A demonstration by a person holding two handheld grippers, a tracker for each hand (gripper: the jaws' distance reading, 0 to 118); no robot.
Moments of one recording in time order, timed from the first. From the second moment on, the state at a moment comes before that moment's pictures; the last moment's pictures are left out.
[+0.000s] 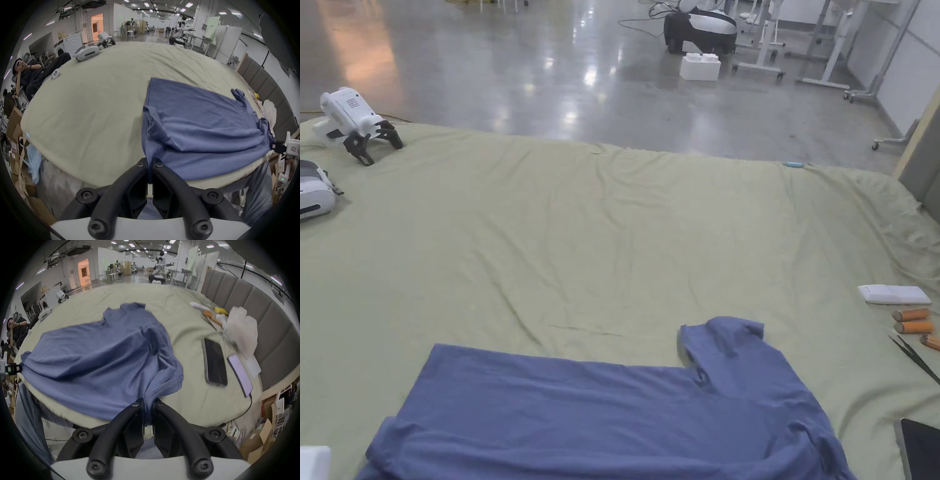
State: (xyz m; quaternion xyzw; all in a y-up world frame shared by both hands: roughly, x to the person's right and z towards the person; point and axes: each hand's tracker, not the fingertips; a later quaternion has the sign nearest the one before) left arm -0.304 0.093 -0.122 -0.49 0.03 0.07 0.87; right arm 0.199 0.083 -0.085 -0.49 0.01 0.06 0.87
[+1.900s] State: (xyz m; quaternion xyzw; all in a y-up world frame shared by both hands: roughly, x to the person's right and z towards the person) left arm -0.336 0.105 -0.348 -0.46 0.01 0.09 0.88; right arm 0.085 0.154 -0.174 -0.14 0.00 0.03 0.99
